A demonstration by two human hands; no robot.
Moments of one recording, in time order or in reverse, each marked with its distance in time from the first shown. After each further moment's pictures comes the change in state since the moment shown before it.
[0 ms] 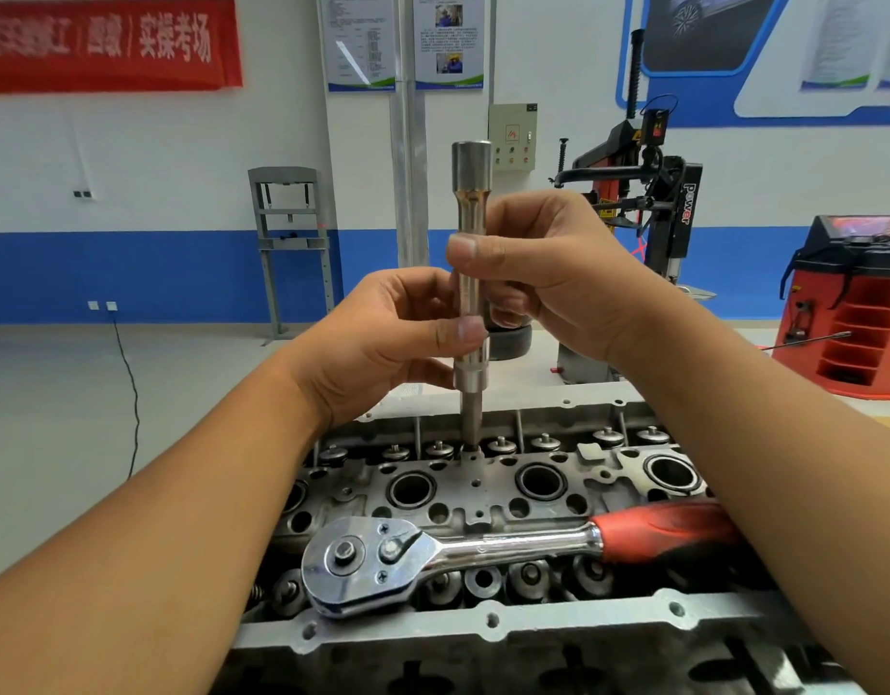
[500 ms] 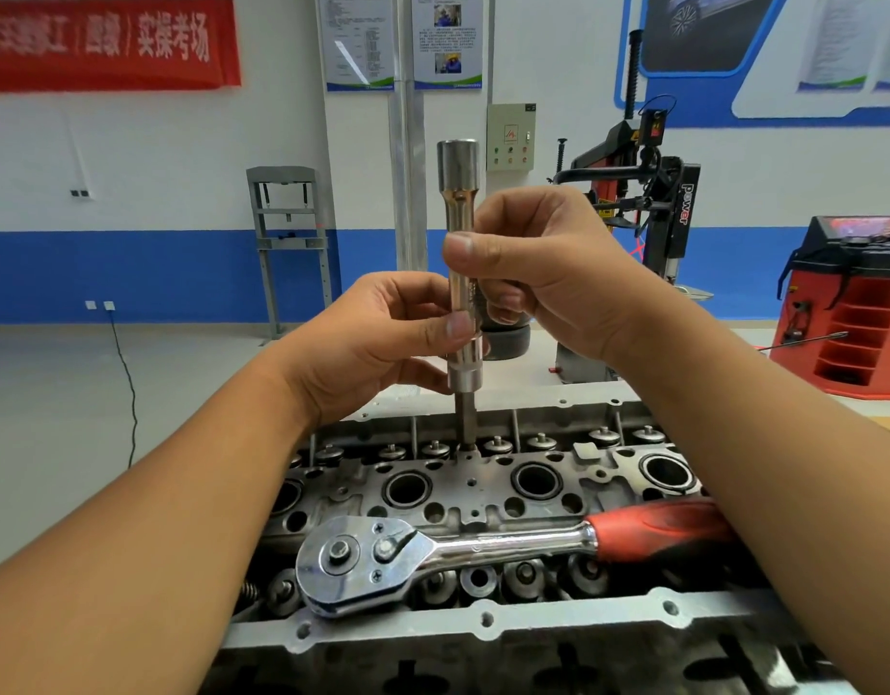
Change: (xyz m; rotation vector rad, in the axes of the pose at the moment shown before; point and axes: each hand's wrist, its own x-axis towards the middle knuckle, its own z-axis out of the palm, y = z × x) left_hand -0.002 0.001 -0.005 0.036 -0.025 -0.043; right_hand 0.000 0.000 0.001 0.012 0.005 -0.031
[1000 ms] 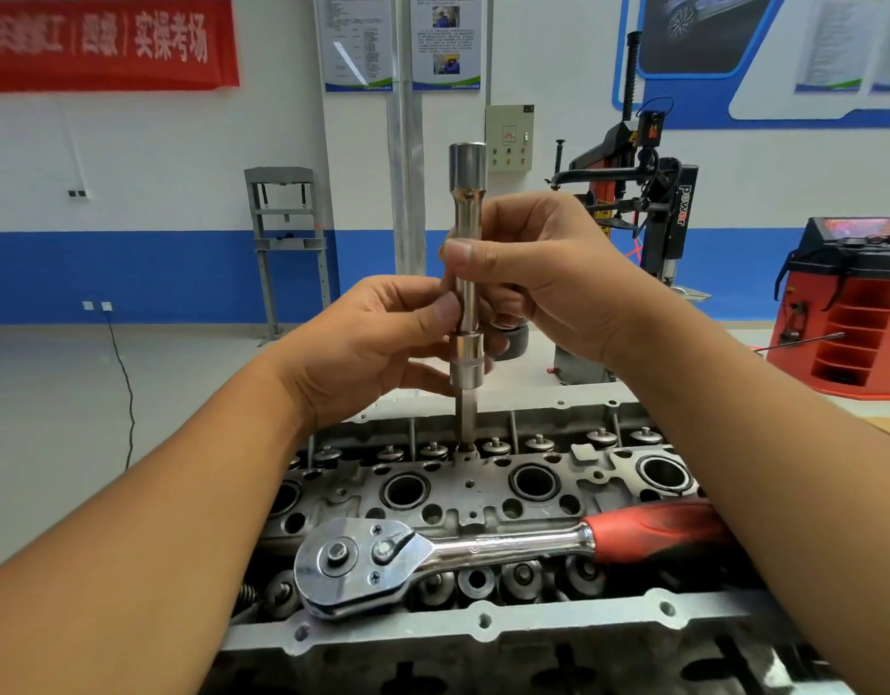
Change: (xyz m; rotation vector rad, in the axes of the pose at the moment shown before) left_hand -0.001 -0.001 0.001 -0.033 -0.025 -0.002; right_hand 0.001 0.000 -0.001 -0.007 -0.009 0.003
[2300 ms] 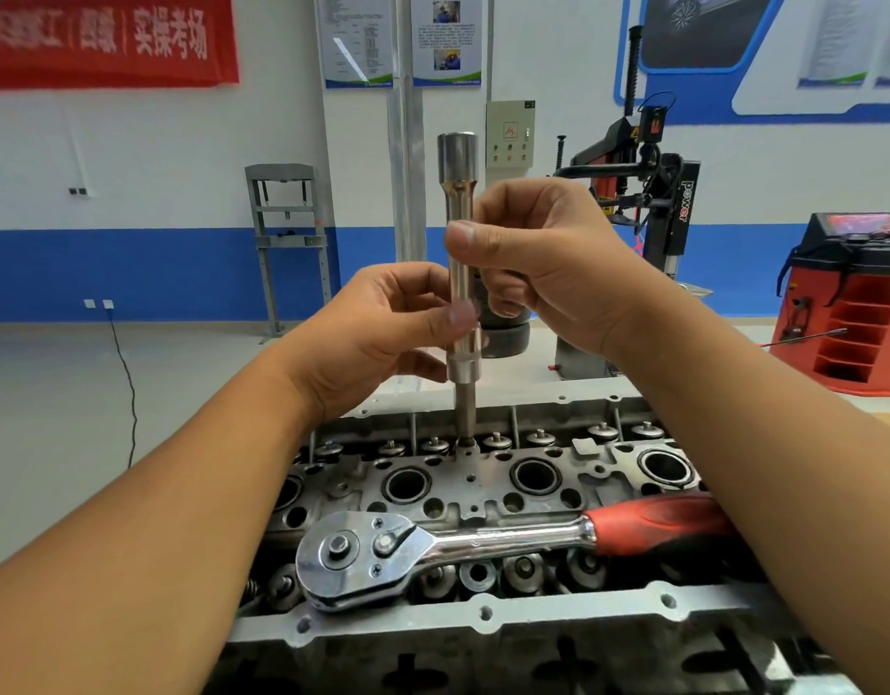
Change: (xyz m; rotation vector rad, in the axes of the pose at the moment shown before) left_hand 0.002 0.001 0.001 0.116 0.089 0.035; right_hand 0.000 0.000 0.000 0.006 0.025 -0.011
